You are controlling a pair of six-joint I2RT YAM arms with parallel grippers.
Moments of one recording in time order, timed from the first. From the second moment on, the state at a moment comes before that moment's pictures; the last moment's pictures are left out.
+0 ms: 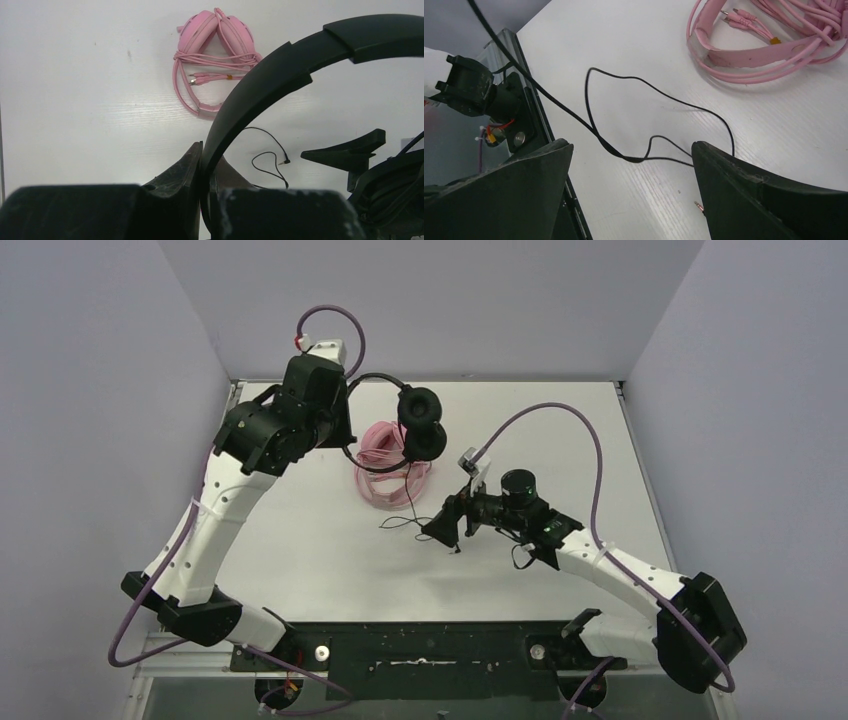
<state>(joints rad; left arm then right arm) -0.62 1.46 1.93 -1.18 -0.36 -0.46 0.66 1.17 0.68 0.13 -0.50 0.27</state>
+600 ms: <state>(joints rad) -0.58 1.44 1.95 -1.18 -0.26 -0.46 0.35 1.37 0.55 0.49 -0.56 0.38</state>
